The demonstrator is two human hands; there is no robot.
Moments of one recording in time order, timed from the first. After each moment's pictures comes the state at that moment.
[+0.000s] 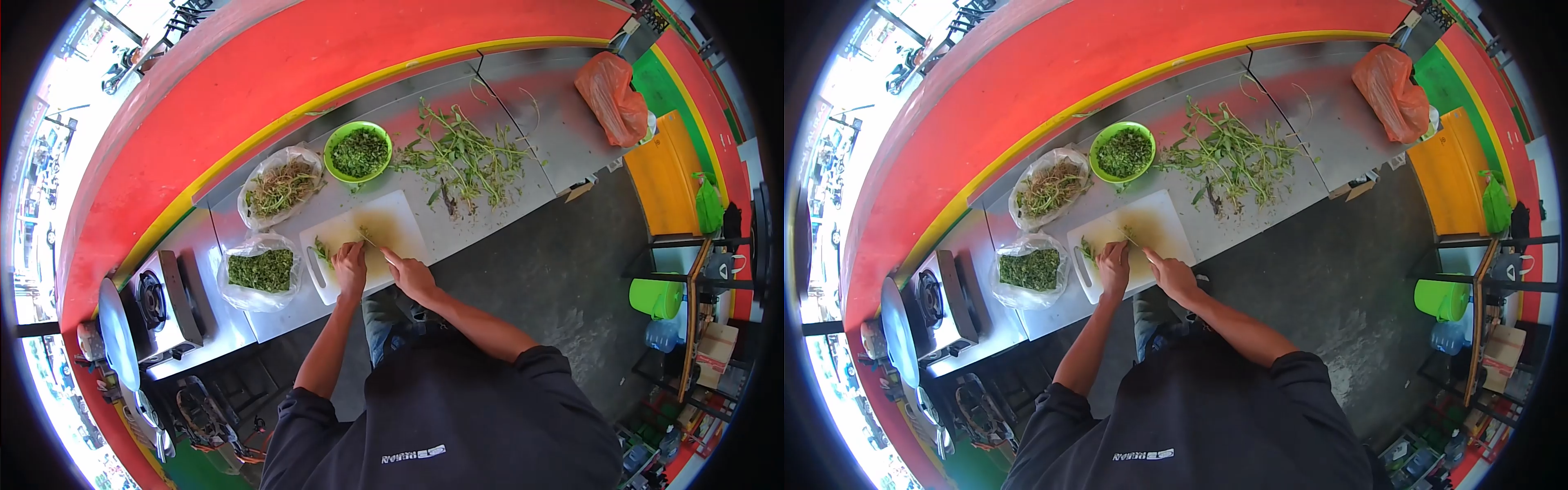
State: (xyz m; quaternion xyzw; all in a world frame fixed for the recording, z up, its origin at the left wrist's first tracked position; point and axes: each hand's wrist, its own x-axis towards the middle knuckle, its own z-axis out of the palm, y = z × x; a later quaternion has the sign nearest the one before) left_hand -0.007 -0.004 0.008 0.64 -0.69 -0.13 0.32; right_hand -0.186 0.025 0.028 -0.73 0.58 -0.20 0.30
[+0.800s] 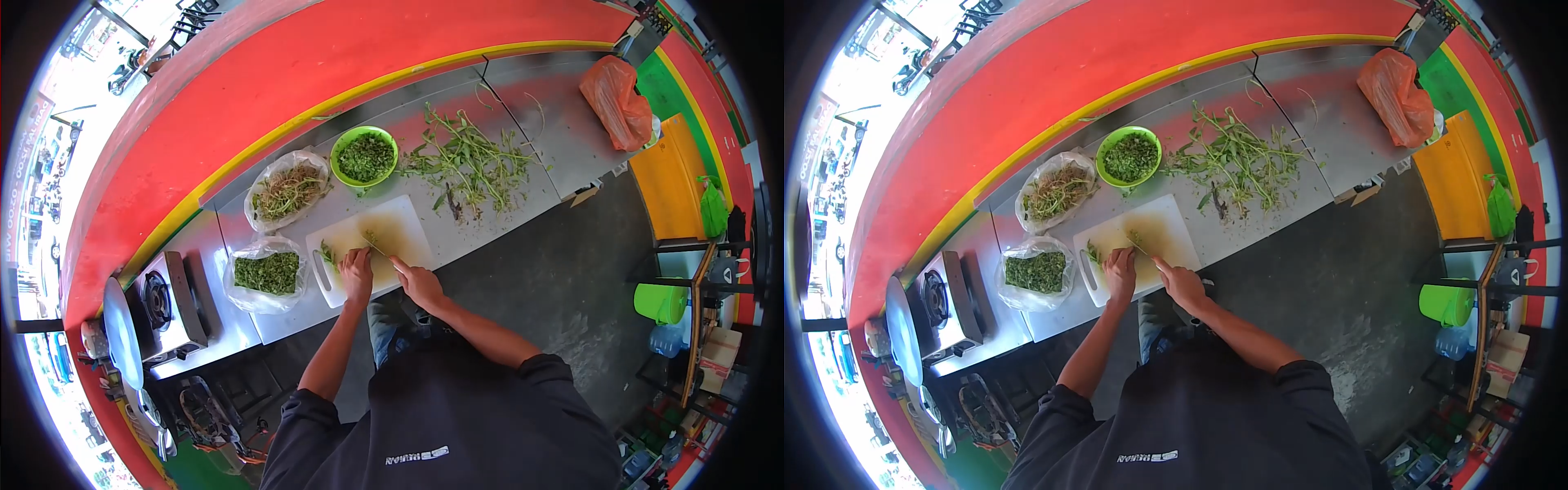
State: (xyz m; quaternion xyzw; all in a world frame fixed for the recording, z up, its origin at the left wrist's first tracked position) left_hand -0.008 0.002 0.003 0.64 -0.70 -0.10 0.31; right_hand -0.193 0.036 0.026 -0.73 0.58 -0.18 0.31
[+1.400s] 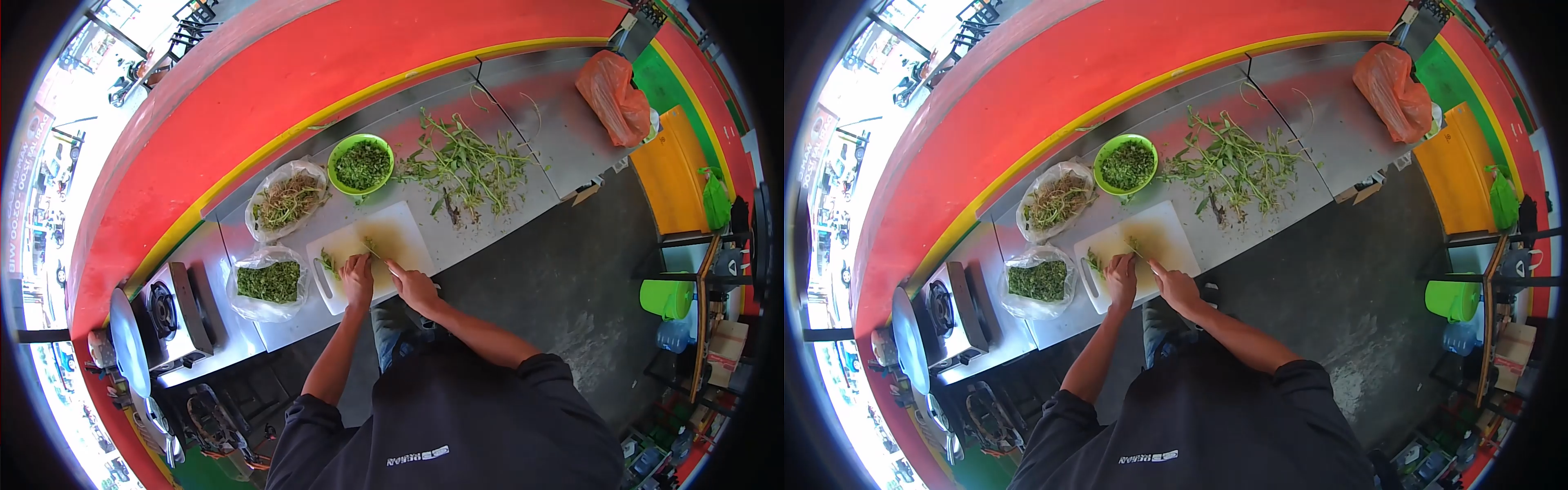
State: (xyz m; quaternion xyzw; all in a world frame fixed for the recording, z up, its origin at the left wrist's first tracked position) left_hand -0.012 -0.002 0.004 0.64 -0.69 -0.12 0.32; right_hand -0.182 0.028 0.023 -0.72 0.59 -0.21 0.29
